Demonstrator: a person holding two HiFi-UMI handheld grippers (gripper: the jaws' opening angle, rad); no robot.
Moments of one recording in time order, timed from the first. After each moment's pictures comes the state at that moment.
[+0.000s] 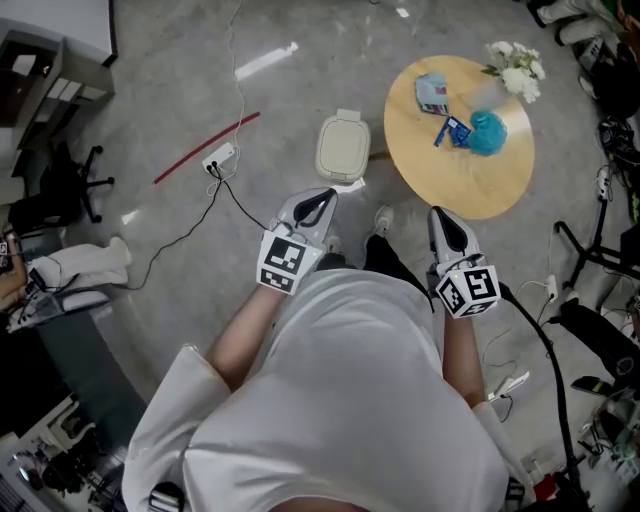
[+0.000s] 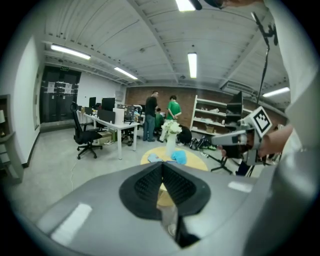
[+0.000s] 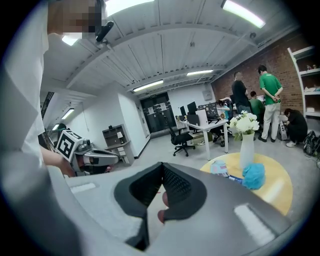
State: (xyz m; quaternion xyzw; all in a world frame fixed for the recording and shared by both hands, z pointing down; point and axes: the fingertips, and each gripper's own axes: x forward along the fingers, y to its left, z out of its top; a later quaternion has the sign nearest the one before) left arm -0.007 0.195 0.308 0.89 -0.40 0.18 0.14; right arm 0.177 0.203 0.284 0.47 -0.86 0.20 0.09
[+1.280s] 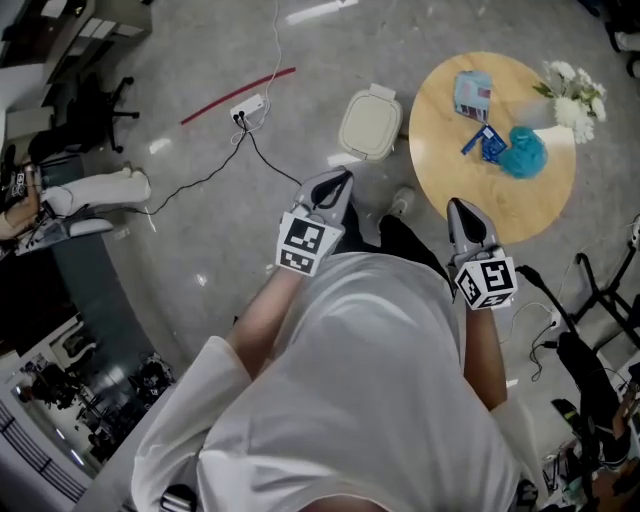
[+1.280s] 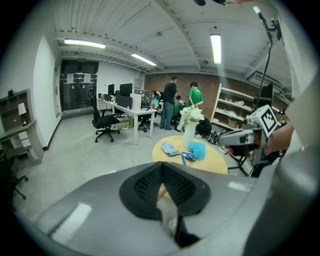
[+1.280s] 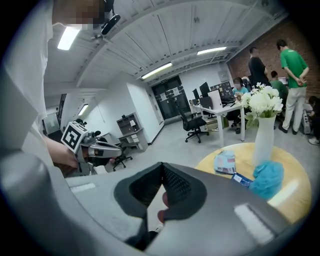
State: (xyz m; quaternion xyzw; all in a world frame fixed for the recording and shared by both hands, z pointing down) left arm 0.029 0.132 0.374 0.81 -0.49 0.23 0.21; right arm 0.221 0.113 0.360 0.35 -0.89 0.24 0.15
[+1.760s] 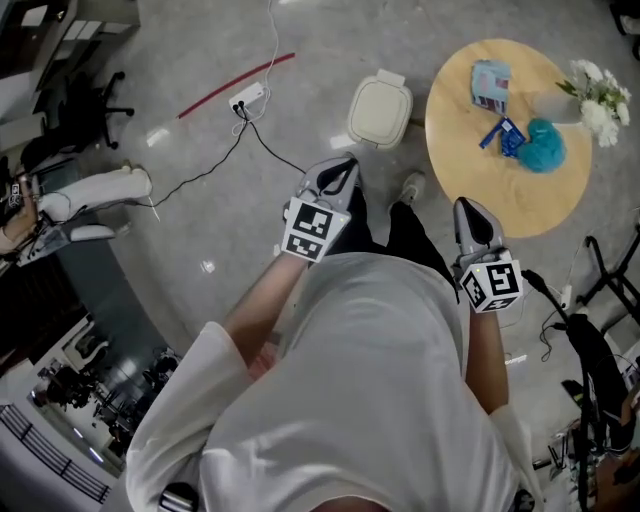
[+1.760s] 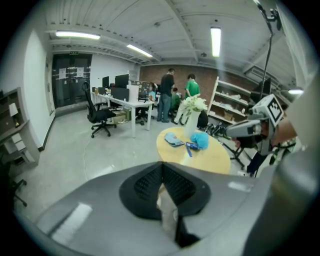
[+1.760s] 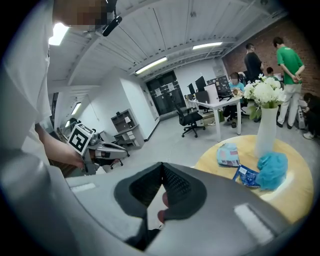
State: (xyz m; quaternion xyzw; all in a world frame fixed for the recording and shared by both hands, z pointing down) left arm -0.012 0.109 0.420 0.82 -0.45 0.27 0.23; right arm 0.184 0.111 0.381 0.37 -0.87 0.27 0.17
